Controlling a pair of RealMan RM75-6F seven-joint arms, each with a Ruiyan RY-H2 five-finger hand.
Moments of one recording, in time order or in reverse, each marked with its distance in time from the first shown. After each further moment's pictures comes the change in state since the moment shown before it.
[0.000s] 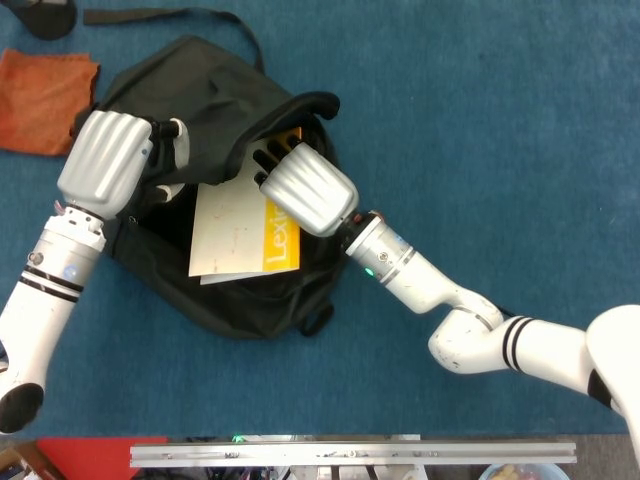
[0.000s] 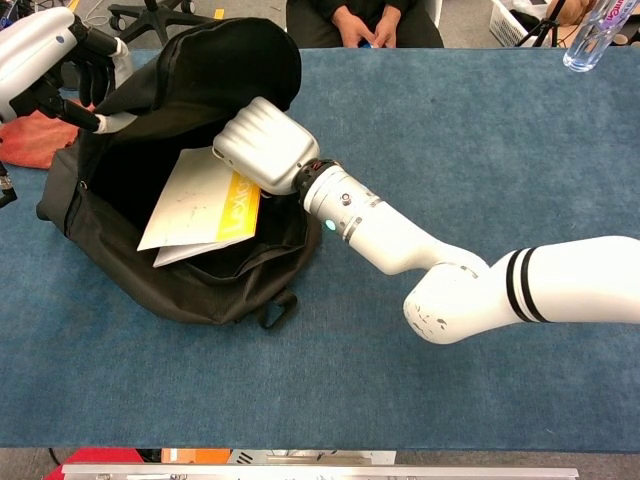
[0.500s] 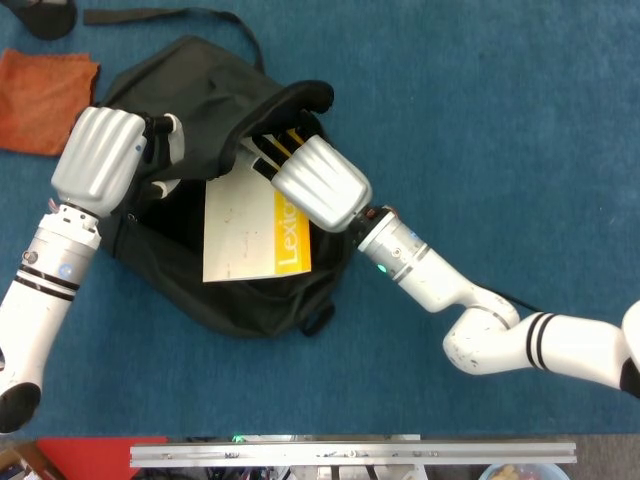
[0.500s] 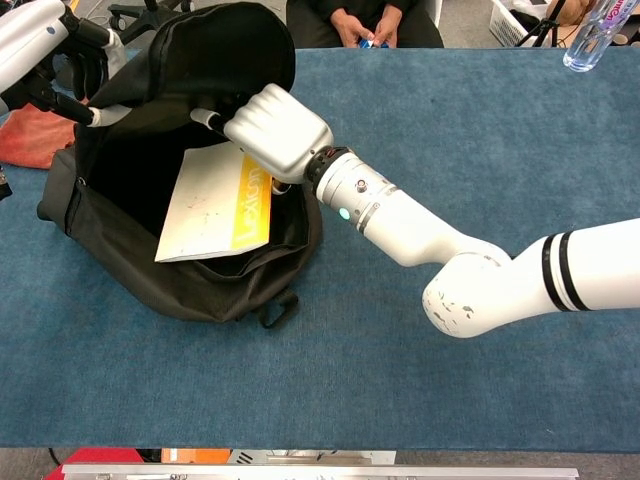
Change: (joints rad) left arm 0.003 0.012 -0.006 -0.009 -0.004 0.009 -0.001; right arm -0.031 0.112 0.003 -0.196 0.064 -0.023 -0.085
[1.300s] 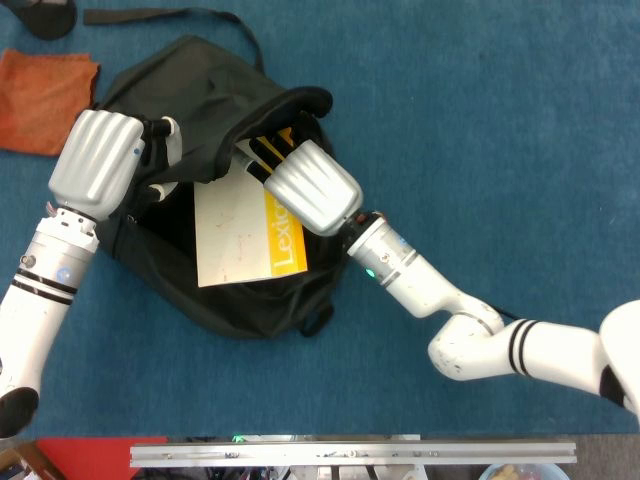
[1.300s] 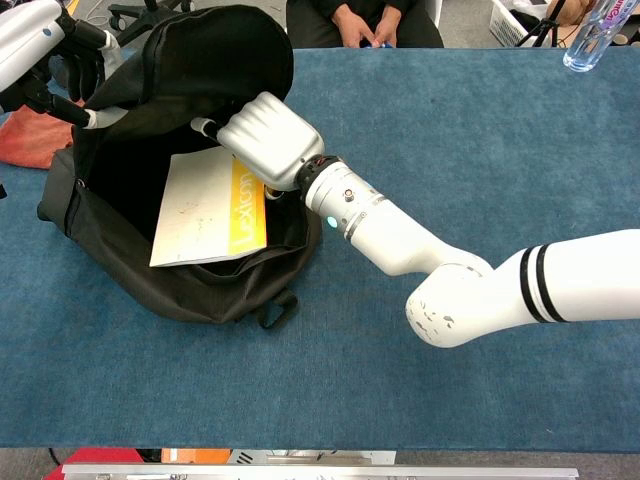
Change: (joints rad) left arm 0.007 0.012 0.005 -0.025 -0.006 0.006 0.029; right arm 0.022 -0.078 0.006 0.080 0.038 0.013 -0.016
